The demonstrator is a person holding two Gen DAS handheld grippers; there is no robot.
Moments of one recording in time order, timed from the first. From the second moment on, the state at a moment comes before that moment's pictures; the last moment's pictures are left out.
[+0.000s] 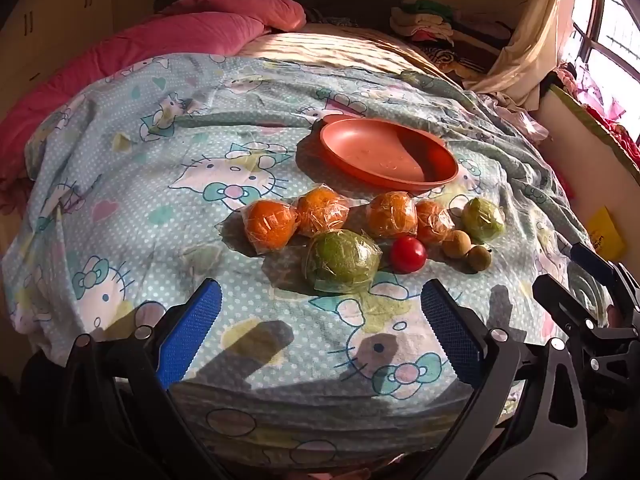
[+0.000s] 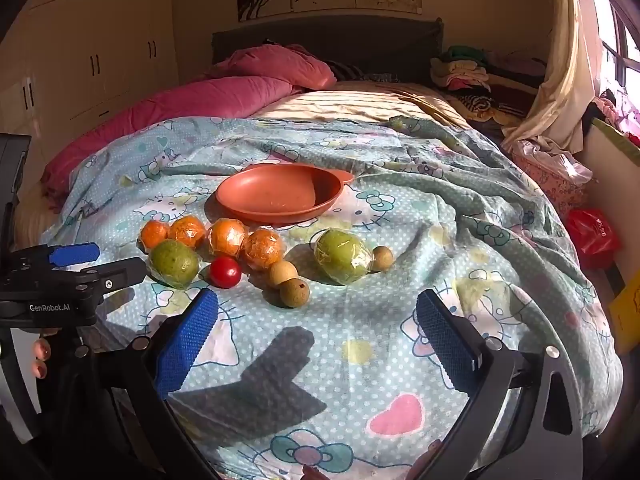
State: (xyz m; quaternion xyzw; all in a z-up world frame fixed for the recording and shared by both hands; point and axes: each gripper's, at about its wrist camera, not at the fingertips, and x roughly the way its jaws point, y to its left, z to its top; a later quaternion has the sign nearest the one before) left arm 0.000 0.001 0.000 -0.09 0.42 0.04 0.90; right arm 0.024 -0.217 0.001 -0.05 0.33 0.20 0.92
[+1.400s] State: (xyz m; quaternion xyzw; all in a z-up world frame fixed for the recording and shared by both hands) left arm -0.001 -0.004 0.005 -0.08 0.41 0.03 0.91; right arm 0.022 -0.218 0.001 -0.05 0.32 0.20 0.92
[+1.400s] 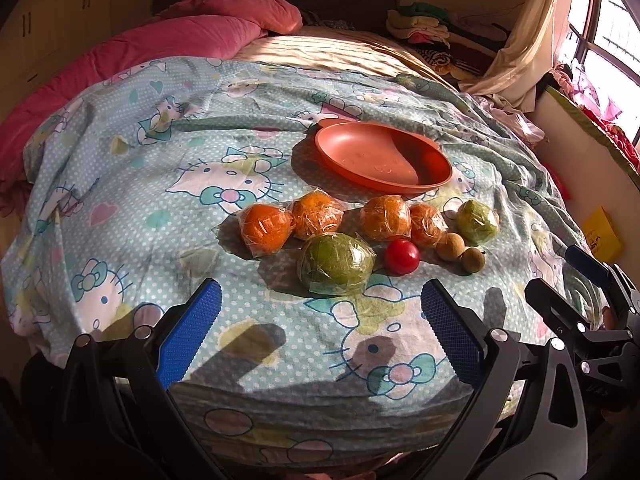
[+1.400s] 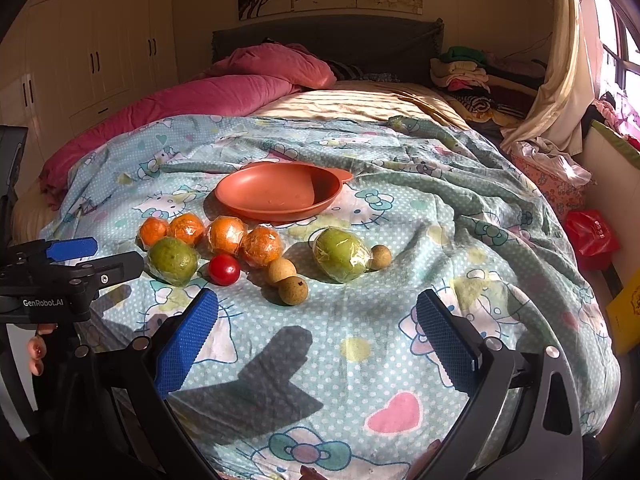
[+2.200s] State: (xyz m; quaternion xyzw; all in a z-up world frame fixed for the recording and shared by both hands) left arm 0.000 -0.002 0.003 -0.08 0.41 0.03 0.91; right arm 0.024 -0.216 -0.002 -0.06 0.33 0.20 0.92
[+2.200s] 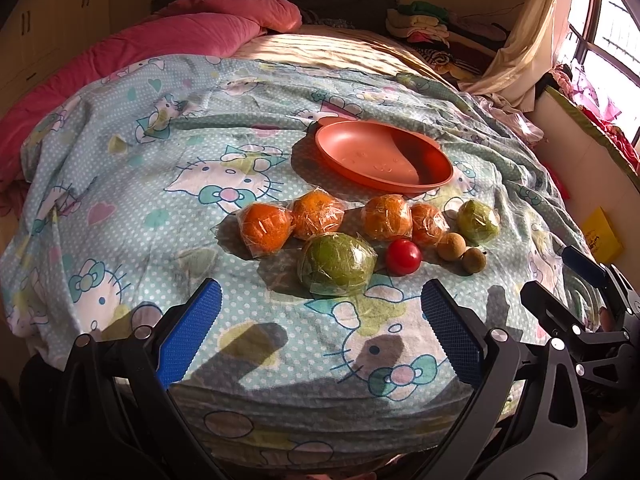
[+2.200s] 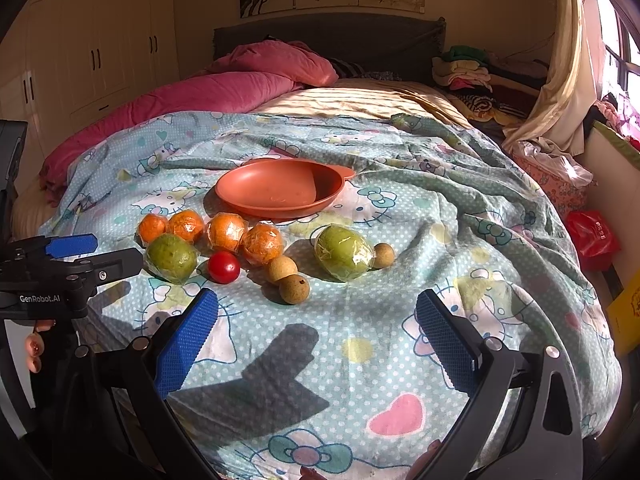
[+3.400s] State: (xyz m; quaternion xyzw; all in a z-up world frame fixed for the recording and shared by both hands) left arm 0.038 0.000 -0.022 -0.09 0.46 -0.03 0.88; right arm 0.077 -0.185 -0.043 -0.10 0.40 0.27 0.87
